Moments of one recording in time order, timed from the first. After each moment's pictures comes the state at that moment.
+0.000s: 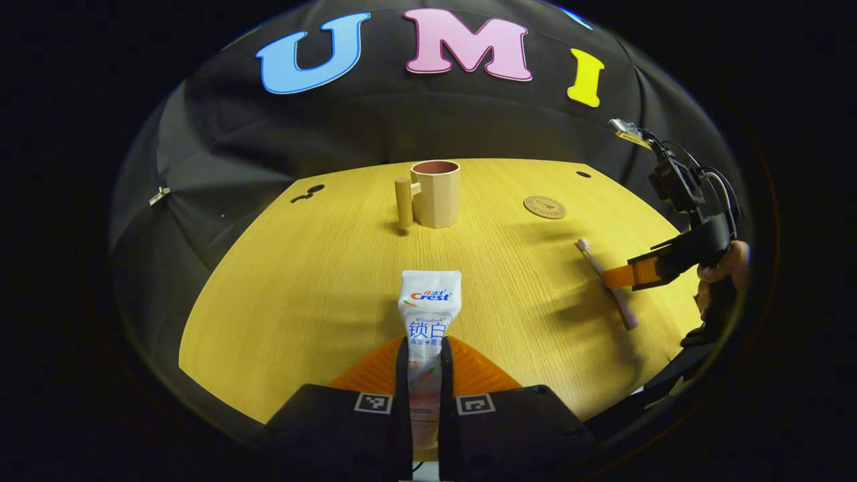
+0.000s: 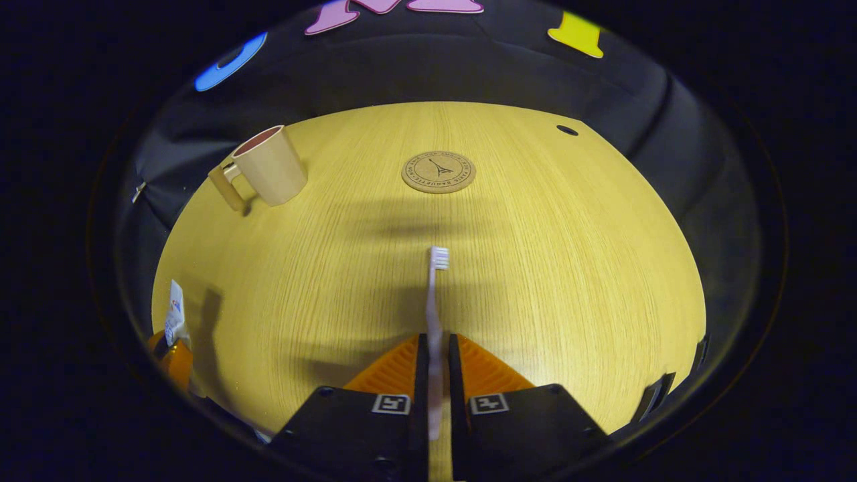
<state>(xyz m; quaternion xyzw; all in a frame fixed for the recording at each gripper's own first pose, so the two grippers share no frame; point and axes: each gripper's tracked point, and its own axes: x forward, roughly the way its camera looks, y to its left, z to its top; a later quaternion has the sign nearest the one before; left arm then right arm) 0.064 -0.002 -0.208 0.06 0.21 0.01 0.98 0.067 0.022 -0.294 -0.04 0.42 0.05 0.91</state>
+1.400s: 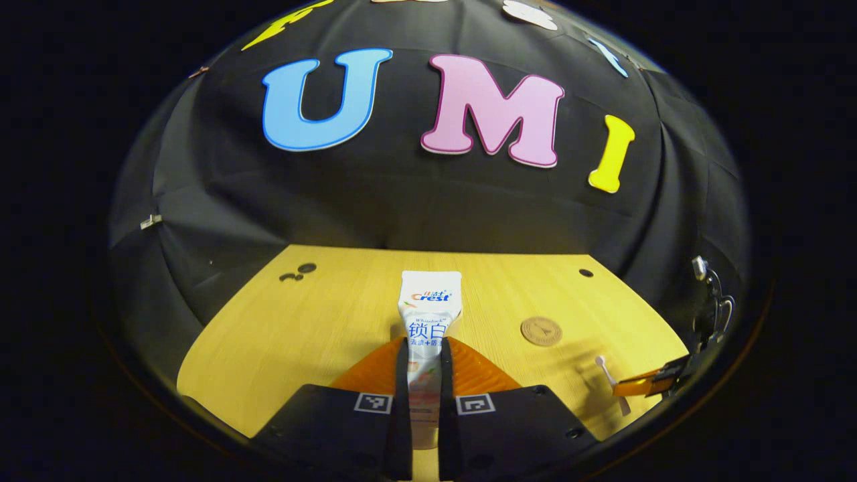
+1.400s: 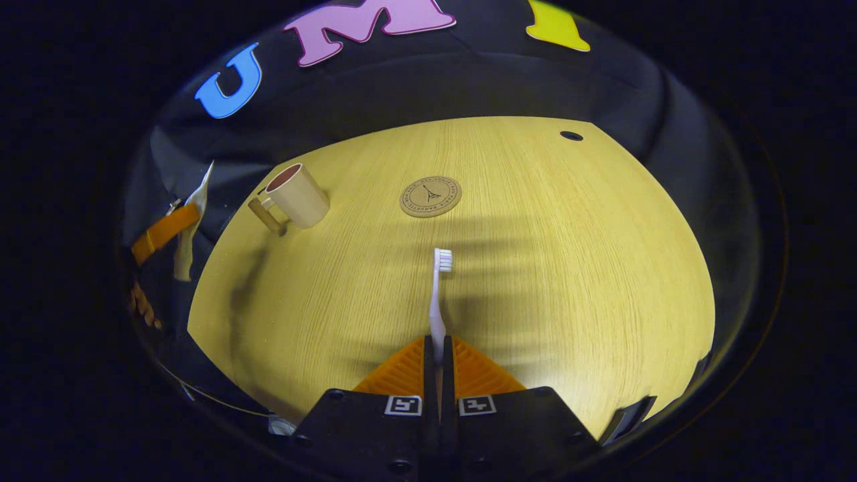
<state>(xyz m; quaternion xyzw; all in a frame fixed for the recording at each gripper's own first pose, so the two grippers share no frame) 0.171 -0.015 -0.027 0.00 0.05 0.00 1.00 0.057 -0.022 -0.249 0.02 0.40 0.15 0.91</state>
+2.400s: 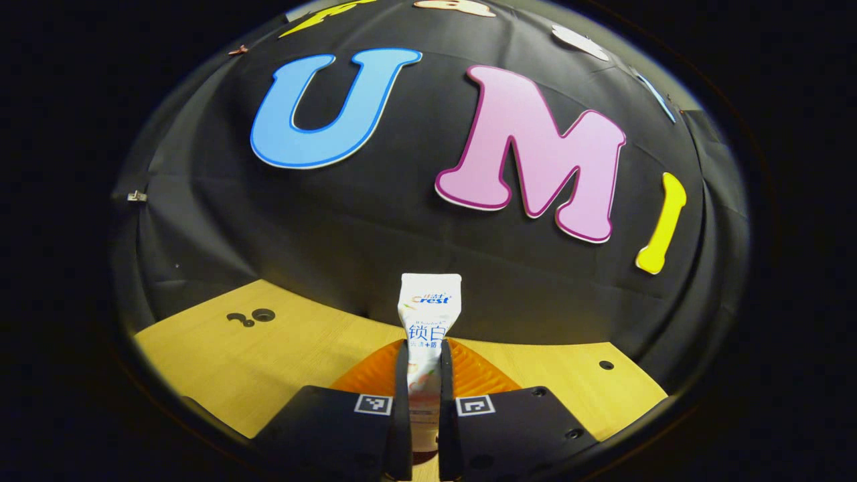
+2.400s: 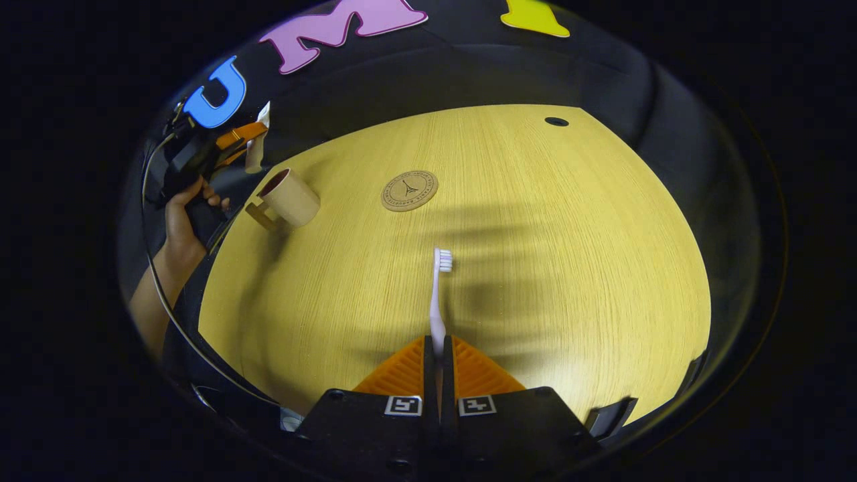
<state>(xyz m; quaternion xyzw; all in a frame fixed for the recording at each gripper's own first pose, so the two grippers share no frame) 0.345 -0.027 0.034 -0.10 -0.07 0.02 0.99 0.056 -0.063 -0.249 0.04 0.43 0.14 0.89</state>
